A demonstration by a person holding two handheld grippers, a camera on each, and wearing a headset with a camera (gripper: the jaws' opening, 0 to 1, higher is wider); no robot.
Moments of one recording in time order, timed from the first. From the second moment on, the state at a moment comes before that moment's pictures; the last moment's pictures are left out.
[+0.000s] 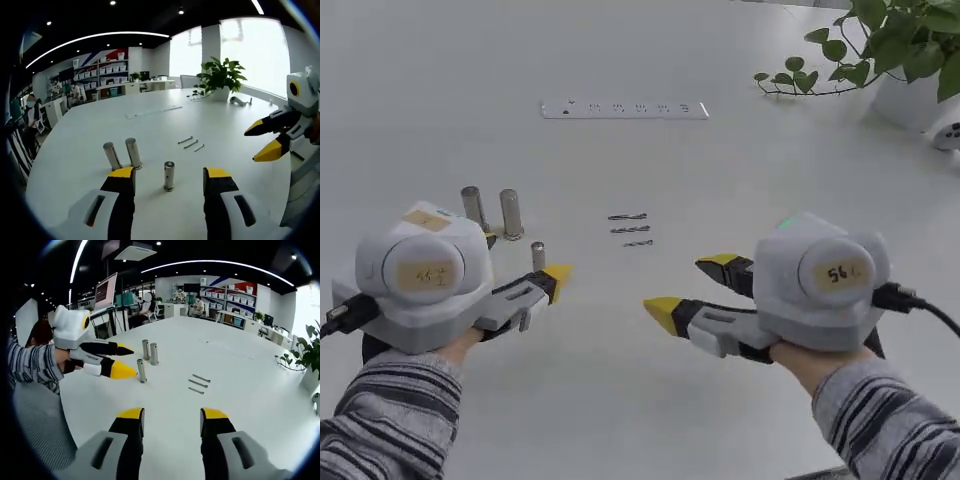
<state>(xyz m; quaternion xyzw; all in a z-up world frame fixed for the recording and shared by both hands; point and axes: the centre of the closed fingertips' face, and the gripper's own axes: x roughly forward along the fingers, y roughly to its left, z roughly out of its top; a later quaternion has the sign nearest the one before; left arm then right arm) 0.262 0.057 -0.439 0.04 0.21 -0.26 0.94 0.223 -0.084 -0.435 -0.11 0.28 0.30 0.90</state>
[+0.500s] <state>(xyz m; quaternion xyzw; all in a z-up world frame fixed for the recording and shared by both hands) 0.248 0.078 -0.428 0.04 0.20 -0.26 0.94 0.269 -0.082 -0.447 -0.19 0.35 0.38 0.84</state>
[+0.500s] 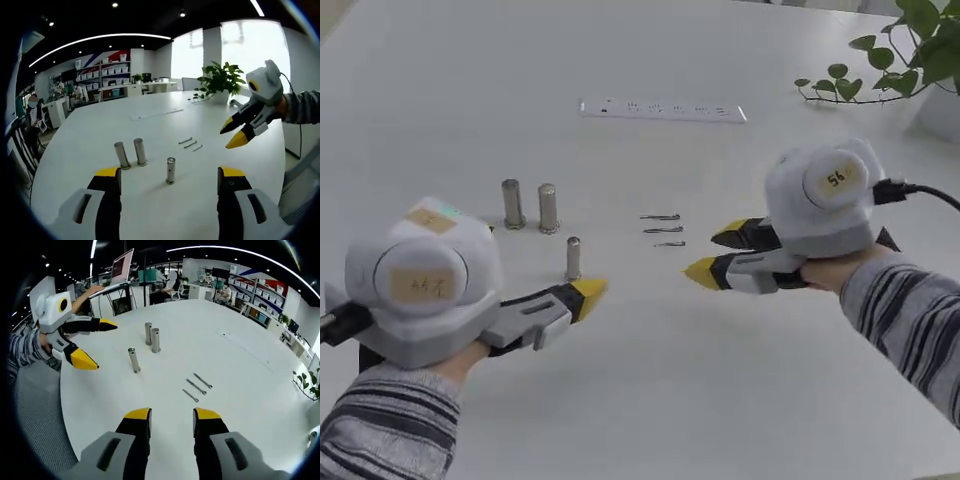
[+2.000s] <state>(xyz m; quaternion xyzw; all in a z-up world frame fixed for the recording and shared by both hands) 0.240 0.084 -0.433 0.05 0.21 -0.27 0.94 0.315 -0.079 -0.499 -0.35 0.42 0.48 0.69</state>
